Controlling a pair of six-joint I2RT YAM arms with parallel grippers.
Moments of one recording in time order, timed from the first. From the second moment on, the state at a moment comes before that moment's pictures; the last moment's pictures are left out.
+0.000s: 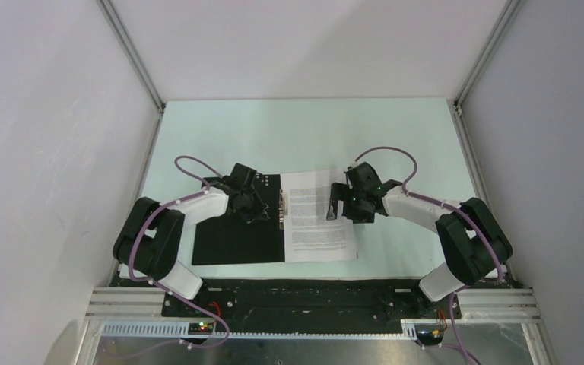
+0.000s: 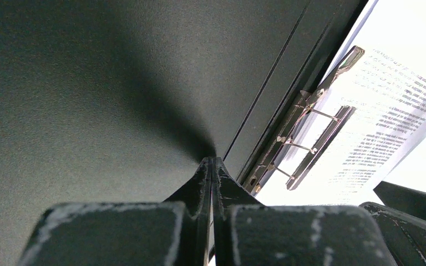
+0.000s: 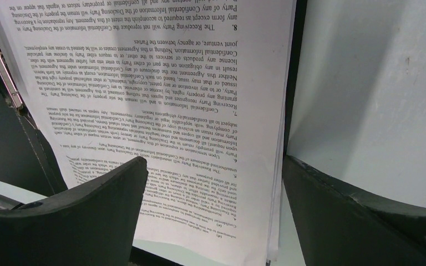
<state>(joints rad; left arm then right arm) -0.43 1.55 0.76 -0.33 0.09 -0.98 0.56 1.55 0.84 -0.34 -0.11 0.62</state>
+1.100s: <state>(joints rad) -0.43 1.56 0.76 -0.32 0.09 -0.99 0.73 1.42 0.73 -0.42 -0.01 0.74</state>
